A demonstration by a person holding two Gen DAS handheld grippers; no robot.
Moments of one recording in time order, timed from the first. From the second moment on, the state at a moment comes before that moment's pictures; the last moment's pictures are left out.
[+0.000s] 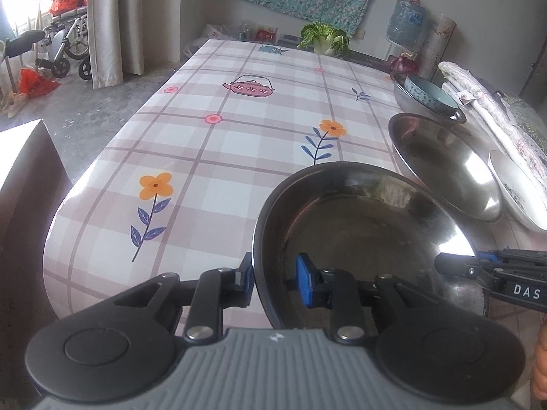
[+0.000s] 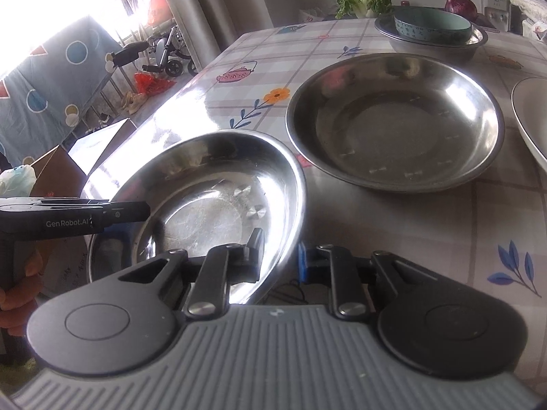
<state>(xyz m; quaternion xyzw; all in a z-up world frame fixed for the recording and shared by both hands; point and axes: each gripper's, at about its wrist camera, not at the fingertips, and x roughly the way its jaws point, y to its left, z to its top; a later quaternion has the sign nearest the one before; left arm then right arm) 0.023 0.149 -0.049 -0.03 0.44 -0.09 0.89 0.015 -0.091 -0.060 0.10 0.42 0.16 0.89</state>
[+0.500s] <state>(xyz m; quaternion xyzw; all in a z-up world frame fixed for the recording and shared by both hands) 0.024 0.120 -0.055 0.06 0.44 -0.05 0.89 0.026 -0.078 -0.064 0.07 0.40 0.14 0.90</state>
